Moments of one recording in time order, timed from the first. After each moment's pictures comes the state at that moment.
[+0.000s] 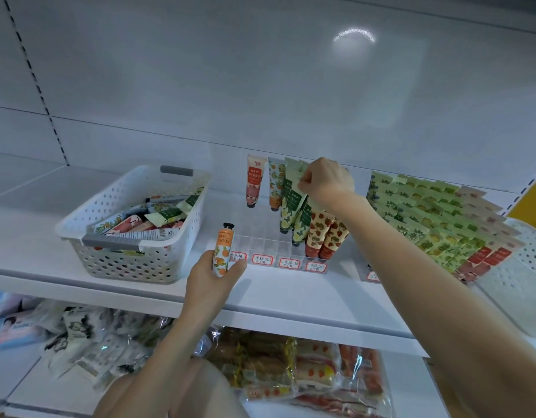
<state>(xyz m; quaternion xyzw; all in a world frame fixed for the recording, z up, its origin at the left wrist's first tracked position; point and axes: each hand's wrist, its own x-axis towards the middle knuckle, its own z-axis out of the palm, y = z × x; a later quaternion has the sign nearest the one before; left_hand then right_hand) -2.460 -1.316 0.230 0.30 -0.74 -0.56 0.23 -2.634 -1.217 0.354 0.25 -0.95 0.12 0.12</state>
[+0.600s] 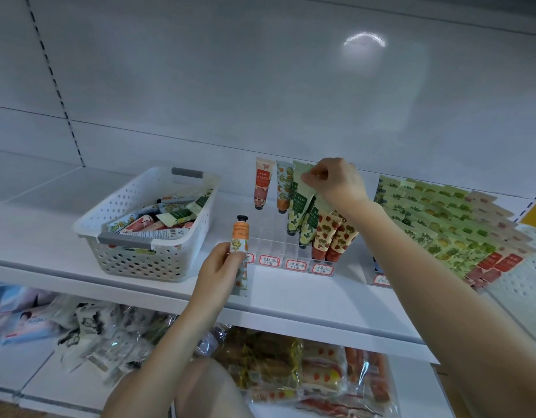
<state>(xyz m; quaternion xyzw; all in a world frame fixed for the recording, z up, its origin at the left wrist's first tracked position) -2.451 -1.314 0.251 0.23 -0.69 -0.65 0.20 -2.631 -1.206 0.355 0.29 -0.91 0.26 0.14</state>
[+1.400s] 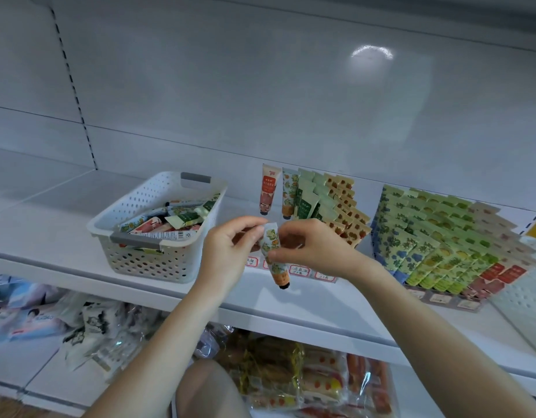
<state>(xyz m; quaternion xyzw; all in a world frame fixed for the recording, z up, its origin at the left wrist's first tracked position) -2.460 -1.318 0.283 0.09 -0.73 -0.57 0.37 -2.555 -1.190 0.323 0.51 -0.81 0.29 -0.08</state>
